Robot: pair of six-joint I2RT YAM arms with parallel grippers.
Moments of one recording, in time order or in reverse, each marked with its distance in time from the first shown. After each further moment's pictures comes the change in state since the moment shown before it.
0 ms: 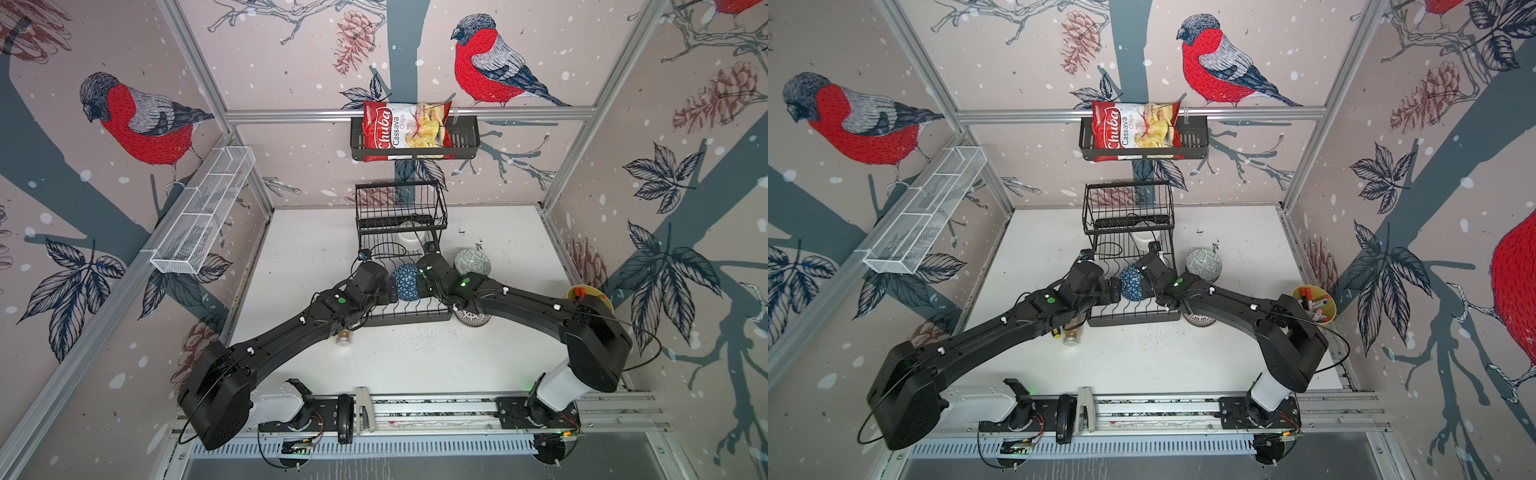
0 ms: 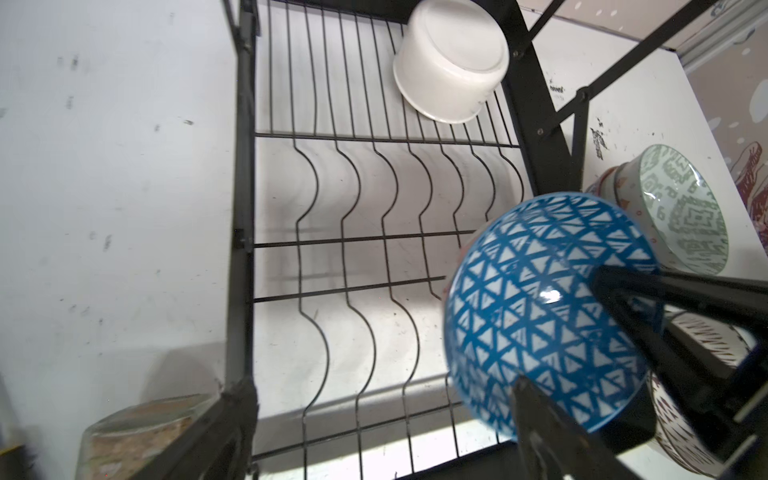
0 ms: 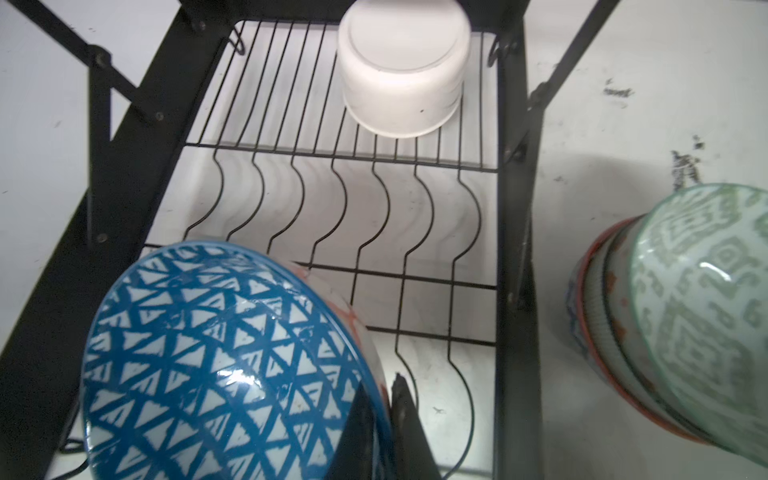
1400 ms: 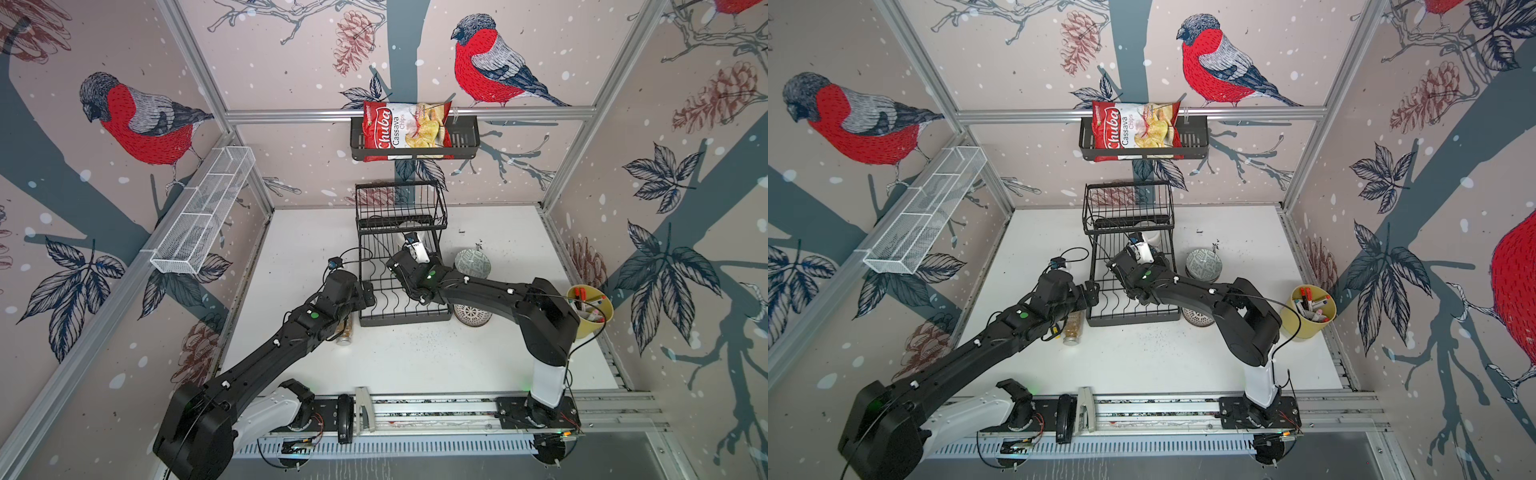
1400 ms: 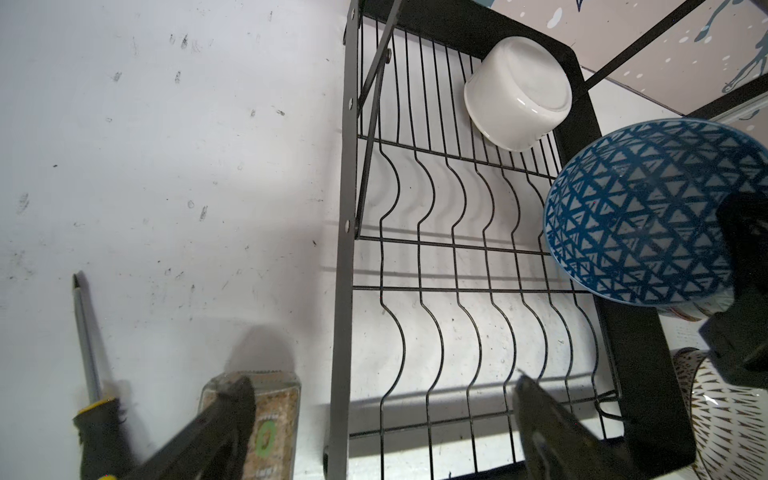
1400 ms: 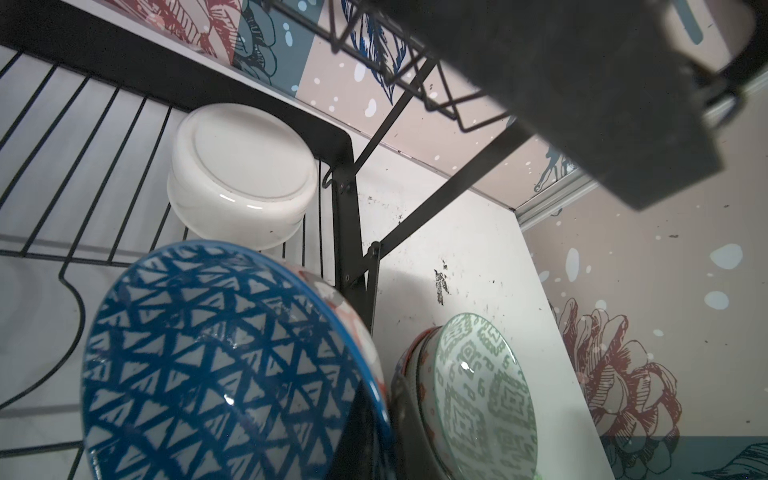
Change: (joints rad) left arm 0.163 -0.187 -0.178 0.052 0.080 0.000; right arm 0.073 0.285 0.281 -0.072 0.658 -0.235
